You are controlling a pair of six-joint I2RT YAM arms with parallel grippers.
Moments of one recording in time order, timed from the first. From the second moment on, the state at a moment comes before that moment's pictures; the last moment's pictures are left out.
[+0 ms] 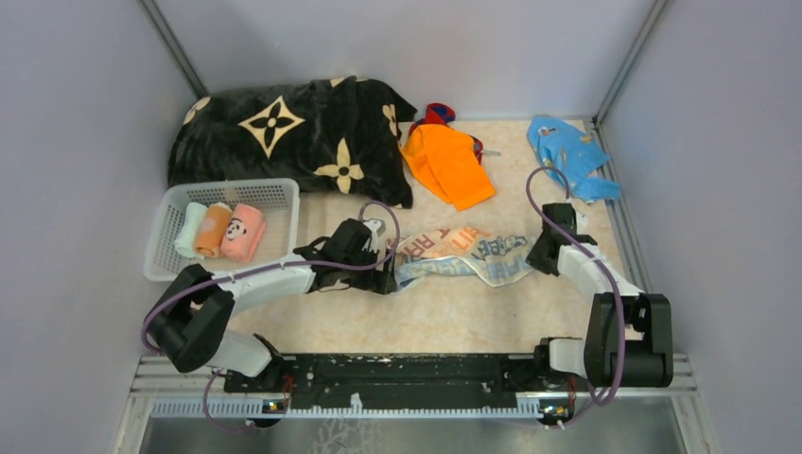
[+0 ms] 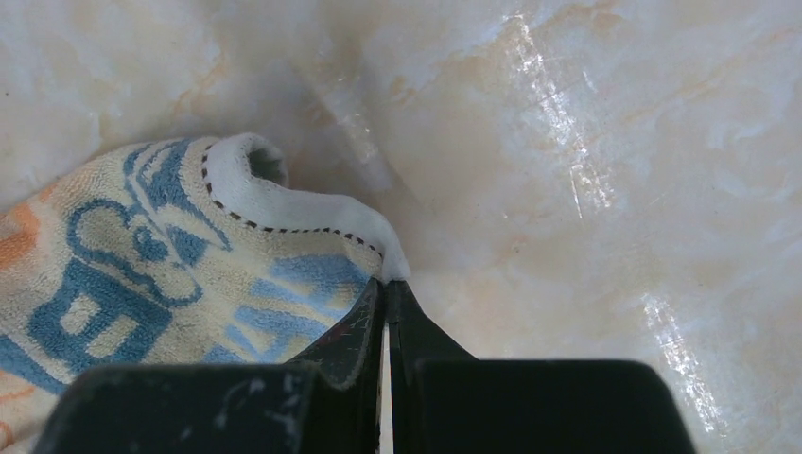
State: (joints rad) left arm -0.75 1.43 0.68 -0.16 0.09 -0.45; right arm -0.02 1.28 0.62 -0.44 0.18 0.53
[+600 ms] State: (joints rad) left arm -0.75 1.50 0.68 -0.10 0.28 -0.40; right arm -0.02 1.27 0.62 -0.43 0.14 0.52
